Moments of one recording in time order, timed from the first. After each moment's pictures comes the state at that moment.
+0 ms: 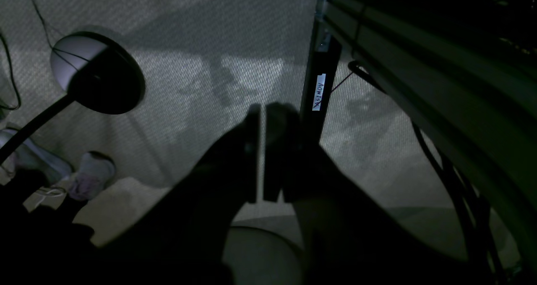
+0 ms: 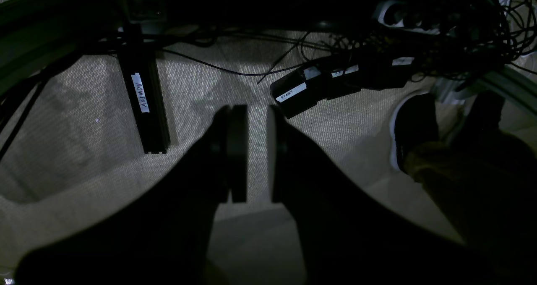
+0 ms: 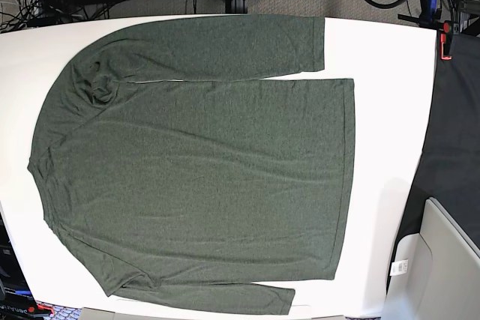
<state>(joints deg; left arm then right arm) 4.2 1.0 -6.3 6.7 2.2 -0.4 -0.9 -8.1 5.2 1.1 12.8 -6.6 -1.2 1.0</state>
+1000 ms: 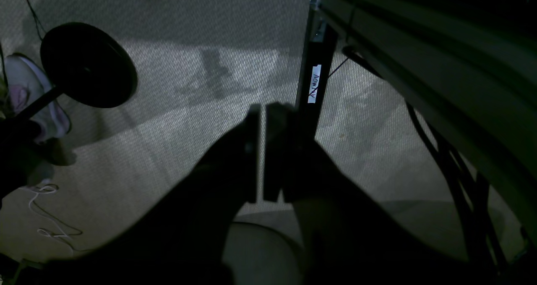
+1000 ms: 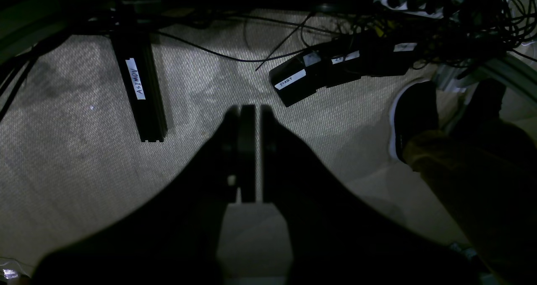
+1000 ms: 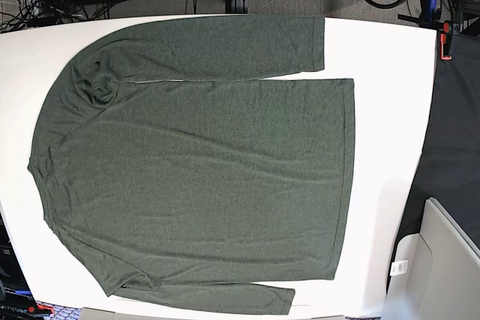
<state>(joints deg) 5.7 1.8 -6.3 6.7 2.2 -0.5 -1.7 -10.1 5.6 1.1 15.1 -6.6 -1.2 -0.9</state>
